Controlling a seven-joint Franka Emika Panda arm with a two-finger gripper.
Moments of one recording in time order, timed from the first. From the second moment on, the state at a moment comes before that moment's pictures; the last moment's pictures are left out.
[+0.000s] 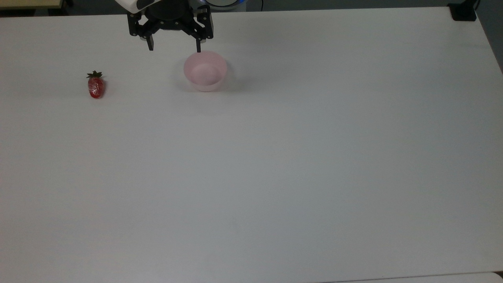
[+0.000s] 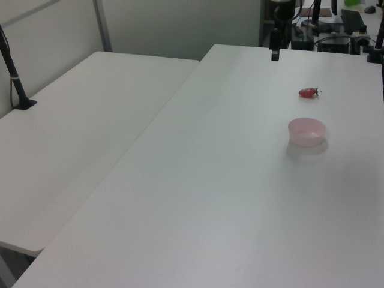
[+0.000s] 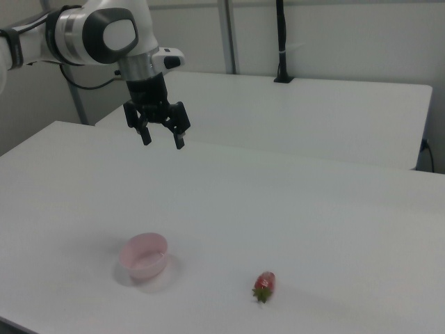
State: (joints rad) arm -0.03 0.09 0.00 -1.62 -0.08 1.72 -0.07
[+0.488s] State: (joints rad) arm -0.04 0.12 -0.01 -1.61 -0.01 1.72 -0.07
